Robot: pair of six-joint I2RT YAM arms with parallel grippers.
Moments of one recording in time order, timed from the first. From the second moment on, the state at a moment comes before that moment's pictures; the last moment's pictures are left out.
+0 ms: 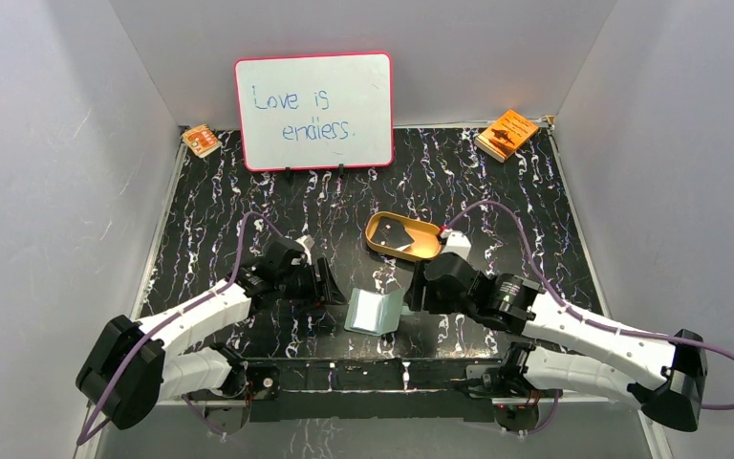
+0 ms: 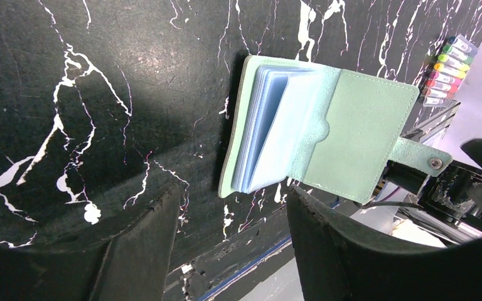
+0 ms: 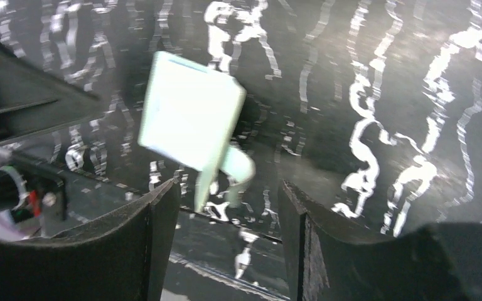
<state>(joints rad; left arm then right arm) -0.63 1.14 0.51 -0.28 0.32 -0.86 1.09 0.90 0.72 -0.73 0.32 0.97</state>
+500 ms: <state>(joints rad) -0.63 1.13 0.51 -0.30 0.29 -0.86 1.09 1.30 0.90 -0.40 0.01 0.77</state>
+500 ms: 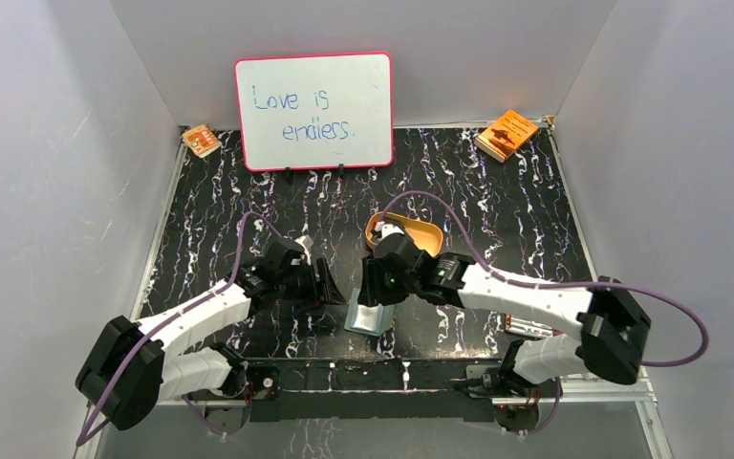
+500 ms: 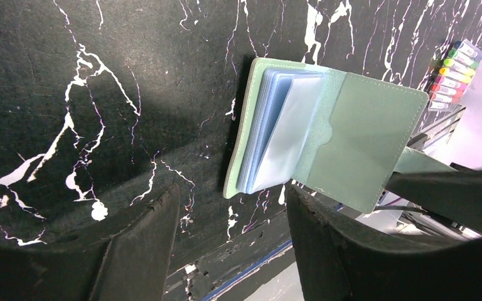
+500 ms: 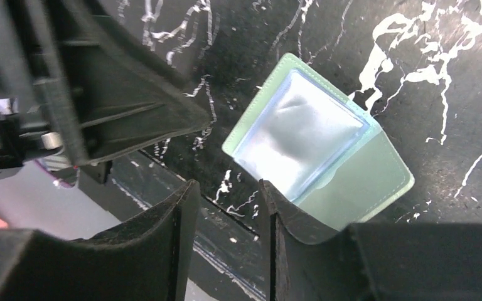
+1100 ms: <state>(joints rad) -0.63 1.17 0.50 -0.26 0.30 -0.84 0.95 1.35 0.61 -0.30 -0.05 0.83</state>
